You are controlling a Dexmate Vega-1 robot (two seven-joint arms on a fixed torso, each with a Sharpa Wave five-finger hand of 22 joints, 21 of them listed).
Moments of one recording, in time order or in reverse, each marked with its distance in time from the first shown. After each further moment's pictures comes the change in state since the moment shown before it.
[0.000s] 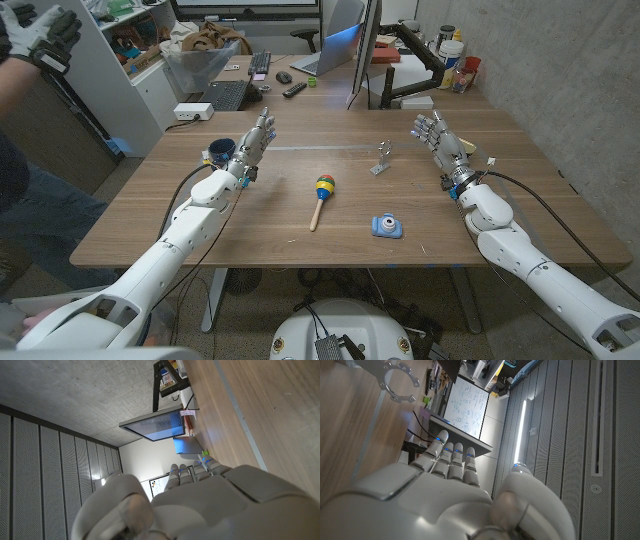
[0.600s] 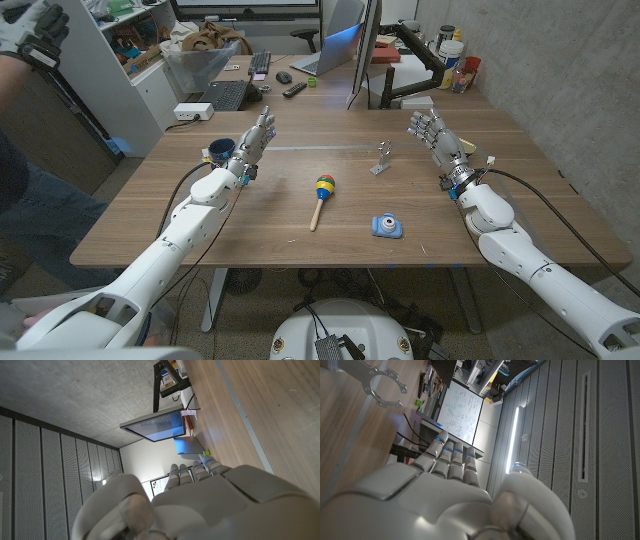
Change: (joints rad) left arm -0.004 0.004 0.001 -0.005 0.007 0.004 0.000; left_hand 0.005 0.005 -0.003 -0.003 0.000 0.005 -0.005 0.000 0.000 0.000 0.000 0.000 0.000 0.000 0.000 0.000 0.000 0.000 0.000 0.000 0.000; right arm -0.019 -0.023 -0.004 -0.044 -0.034 0.029 -0.002; right_hand 0.000 0.000 0.001 -0.007 0.000 0.006 -0.006 0.000 0.000 0.000 0.000 0.000 0.000 0.000 0.000 0.000 0.000 0.000 0.000 -0.008 0.000
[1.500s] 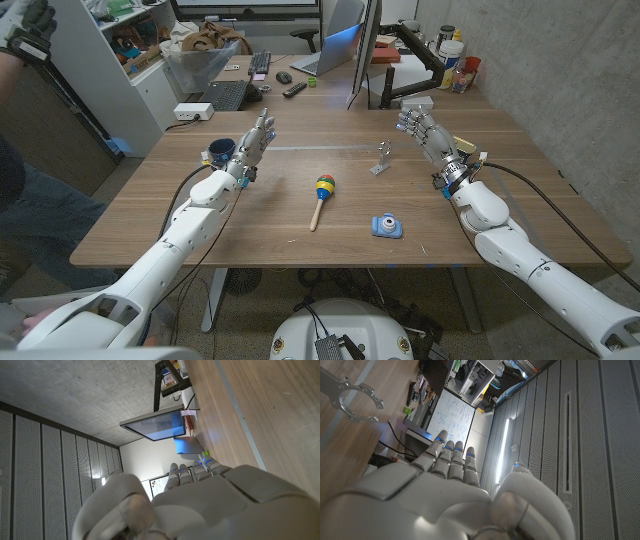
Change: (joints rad) left arm 0.001 -0.010 -0.007 0.031 -0.019 -0.022 -0.024; left_hand 0.004 0.004 0.000 0.000 -0.004 0.007 0.007 0.000 0.000 0.000 0.000 0.000 0.000 0.000 0.000 0.000 0.000 0.000 0.000 -0.007 0.005; right arm 0.005 -0.014 -0.028 -0.058 -0.065 0.018 -0.012; right_hand 0.000 0.000 -0.003 -0.003 0.000 0.000 0.000 0.000 0.000 0.009 0.002 0.000 0.000 0.000 0.000 -0.005 0.000 0.000 0.000 -0.008 0.000
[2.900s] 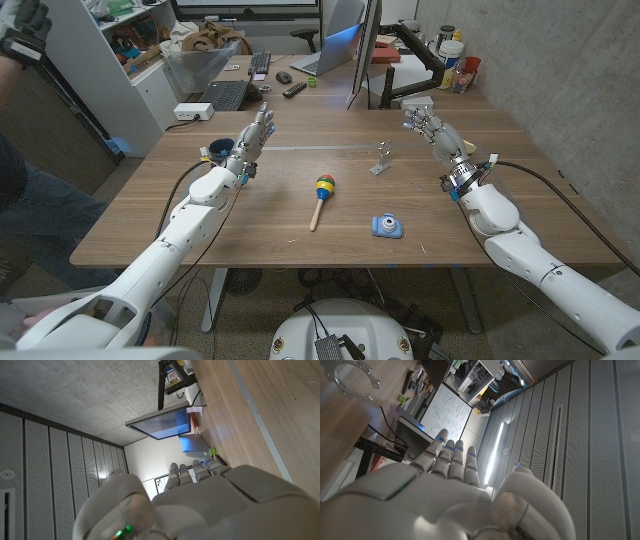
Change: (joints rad) left arm 0.013 0.013 -0.003 -0.060 0.021 0.001 0.037; left_hand 0.009 0.009 -0.004 -0.004 -0.008 0.016 -0.009 0.000 0.000 0.018 -0.007 0.000 0.000 0.005 -0.005 0.000 0.000 0.005 0.005 -0.004 0.000; right arm -0.035 -0.043 0.025 0.004 -0.091 0.089 -0.047; right_hand 0.000 0.000 -0.006 -0.011 0.000 0.016 -0.009 0.000 0.000 0.025 -0.014 0.000 0.000 0.027 -0.008 0.001 0.000 0.031 0.005 -0.014 0.000
